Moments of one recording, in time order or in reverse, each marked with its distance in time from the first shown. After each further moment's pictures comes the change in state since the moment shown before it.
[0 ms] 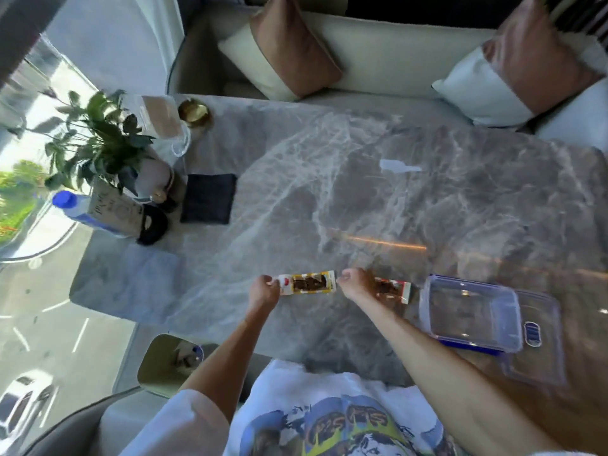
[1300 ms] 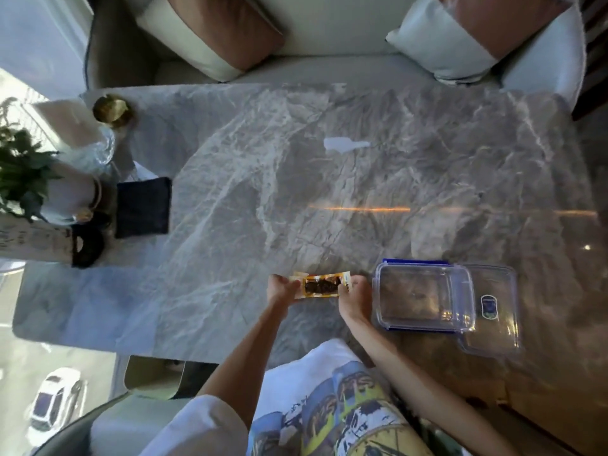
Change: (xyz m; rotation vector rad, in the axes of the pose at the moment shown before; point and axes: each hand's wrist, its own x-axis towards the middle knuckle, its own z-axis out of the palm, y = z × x) left_hand -0.029 0.063 0.145 -0.177 -0.142 -0.132; right_hand -0.002 0.107 -0.038 0.373 0.280 0.222
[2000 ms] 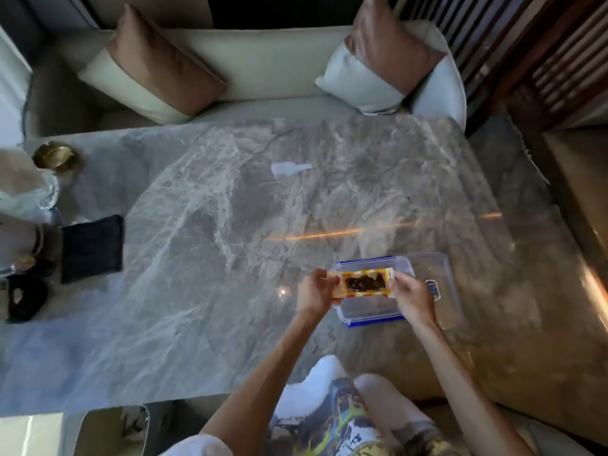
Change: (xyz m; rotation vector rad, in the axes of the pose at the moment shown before) left_hand -0.100 0.030 0.096 0.053 -0.356 0.420; right_hand -0.003 0.059 -0.180 0.216 0.165 -0.154
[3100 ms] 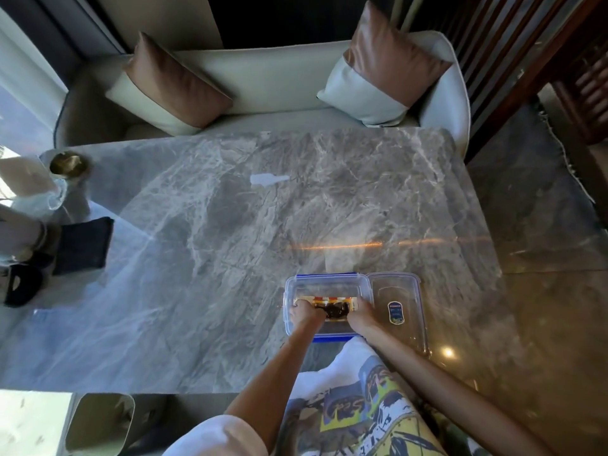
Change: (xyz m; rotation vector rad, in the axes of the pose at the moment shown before) left_hand 0.017 -0.012 0.135 0.475 0.220 -0.452; right_hand 0.069 0.052 -0.017 -0.394 -0.462 0.218
